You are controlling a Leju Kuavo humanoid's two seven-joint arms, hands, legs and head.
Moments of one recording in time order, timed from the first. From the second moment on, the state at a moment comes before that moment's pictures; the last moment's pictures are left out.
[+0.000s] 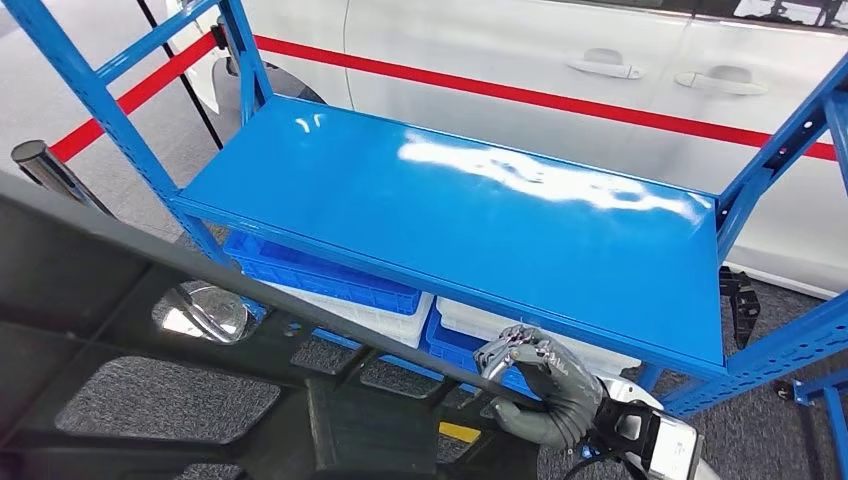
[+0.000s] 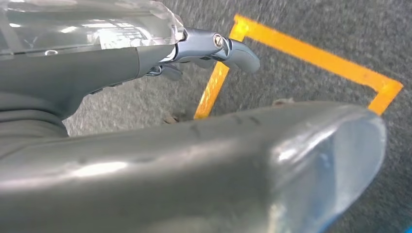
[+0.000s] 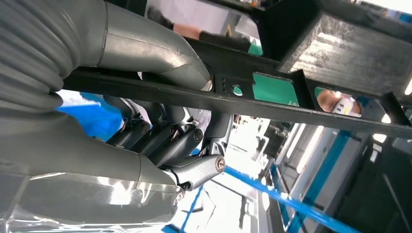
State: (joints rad) left arm -0.08 -0.09 1.30 -0.21 -0.97 -0.13 -0.55; right arm -0.08 -0.37 0.43 -1.91 -0.07 0.35 -0.64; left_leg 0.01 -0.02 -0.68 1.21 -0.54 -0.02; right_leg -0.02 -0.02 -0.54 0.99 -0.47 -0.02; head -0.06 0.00
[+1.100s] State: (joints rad) left arm -0.09 -0.13 1.30 -0.21 -0.96 -0.14 -0.57; right arm -0.01 -0.37 0.43 -1.95 -0.01 0.37 -0.64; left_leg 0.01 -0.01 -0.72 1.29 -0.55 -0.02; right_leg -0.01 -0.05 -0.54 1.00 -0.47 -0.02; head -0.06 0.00
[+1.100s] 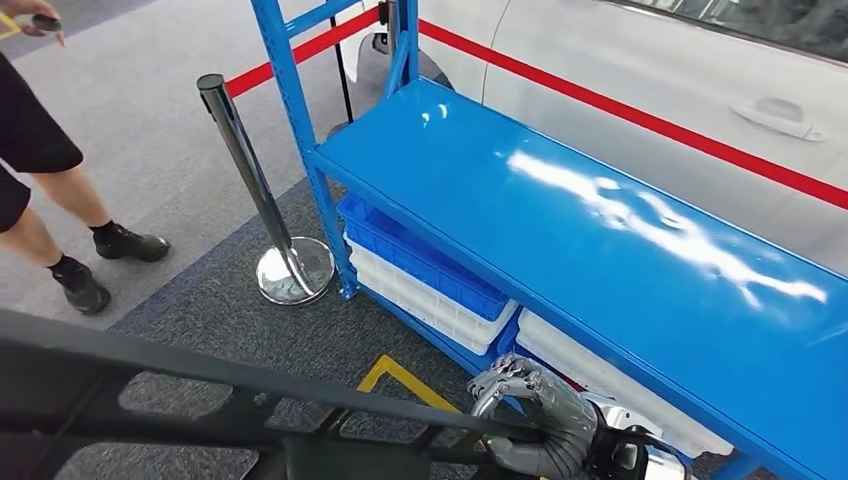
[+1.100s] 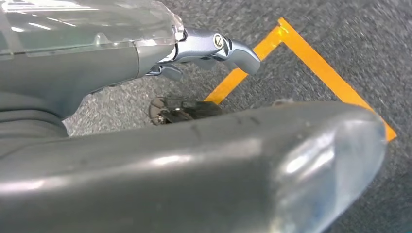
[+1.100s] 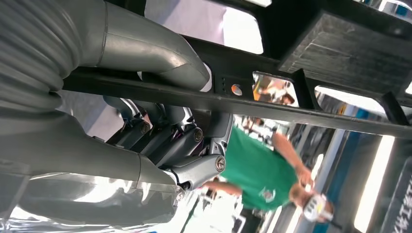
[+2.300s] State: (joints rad) left arm -0.09 -0.02 1.36 -0.22 -0.90 0.05 -0.43; right arm -0.19 -0.37 0.53 -1.84 -0.09 0.39 -0.53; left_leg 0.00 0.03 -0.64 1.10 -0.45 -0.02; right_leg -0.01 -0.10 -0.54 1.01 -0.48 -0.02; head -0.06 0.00
